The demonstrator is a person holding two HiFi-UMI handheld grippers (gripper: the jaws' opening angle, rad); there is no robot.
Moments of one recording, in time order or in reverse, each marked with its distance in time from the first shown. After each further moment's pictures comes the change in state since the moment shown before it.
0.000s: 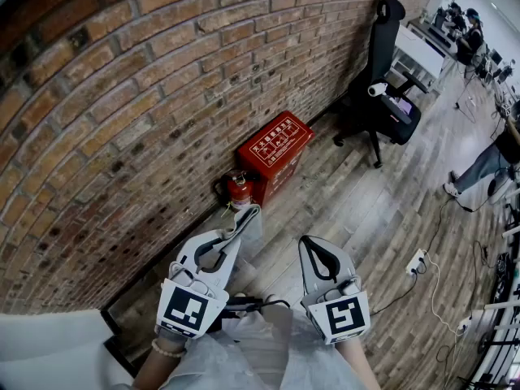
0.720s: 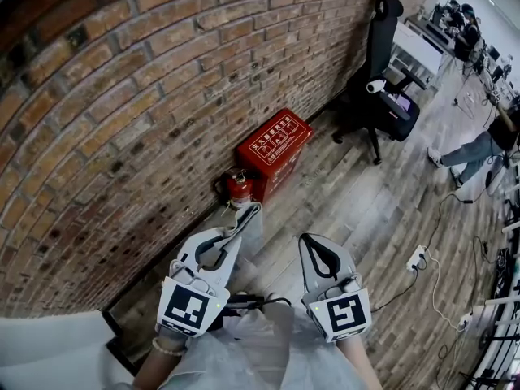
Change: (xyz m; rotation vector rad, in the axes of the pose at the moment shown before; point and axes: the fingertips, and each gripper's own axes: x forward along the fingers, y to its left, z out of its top) left arm -0.001 0.003 -0.003 0.005 -0.004 -0.014; right arm 0.003 0.004 -0.001 0.007 0.004 -0.008
